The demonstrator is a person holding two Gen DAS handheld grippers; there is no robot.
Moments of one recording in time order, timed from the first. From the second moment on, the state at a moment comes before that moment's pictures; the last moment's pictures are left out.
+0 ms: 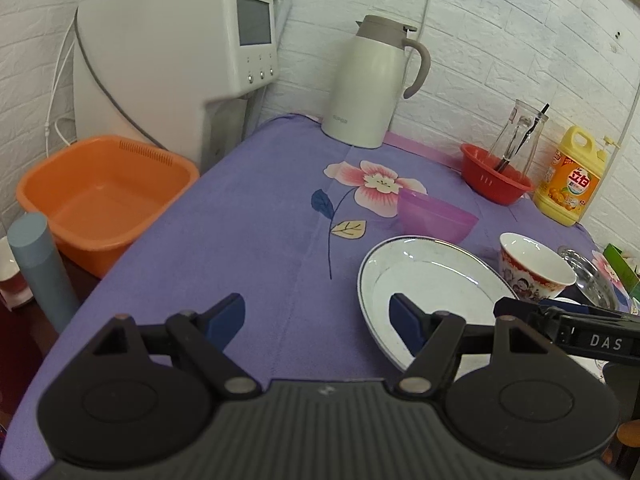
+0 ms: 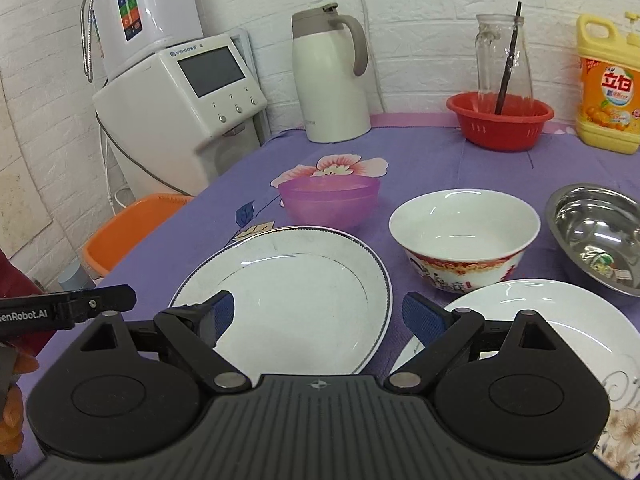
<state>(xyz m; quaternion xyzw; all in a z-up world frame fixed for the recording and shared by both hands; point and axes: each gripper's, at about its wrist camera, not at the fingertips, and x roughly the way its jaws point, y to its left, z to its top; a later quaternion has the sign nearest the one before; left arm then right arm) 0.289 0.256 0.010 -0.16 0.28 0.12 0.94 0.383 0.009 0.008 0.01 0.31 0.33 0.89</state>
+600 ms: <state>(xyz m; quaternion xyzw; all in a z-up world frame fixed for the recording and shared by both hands) 0.307 0.266 0.001 -0.16 0.30 0.12 0.93 0.402 0.051 -0.008 -0.02 0.36 0.35 0.87</state>
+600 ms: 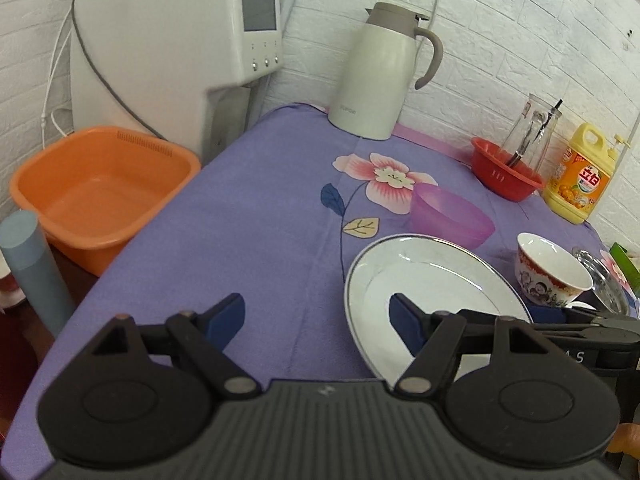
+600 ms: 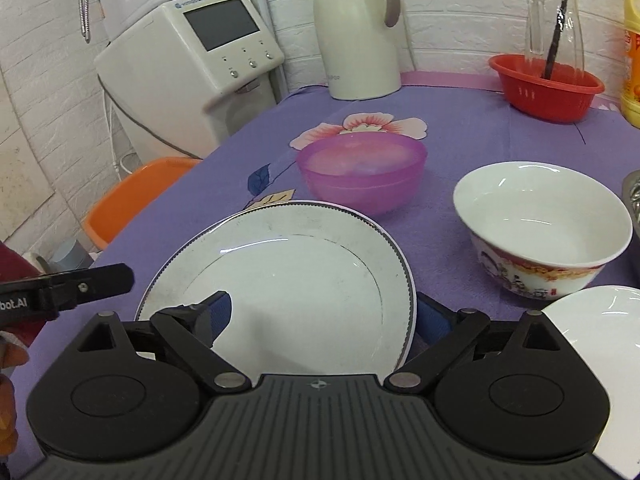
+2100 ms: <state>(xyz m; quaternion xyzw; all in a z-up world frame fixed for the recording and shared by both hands) 0.351 0.221 -0.016 -0.11 0.34 0.10 0.93 0.388 0.057 -0.015 -0.10 0.35 0.35 0.86</state>
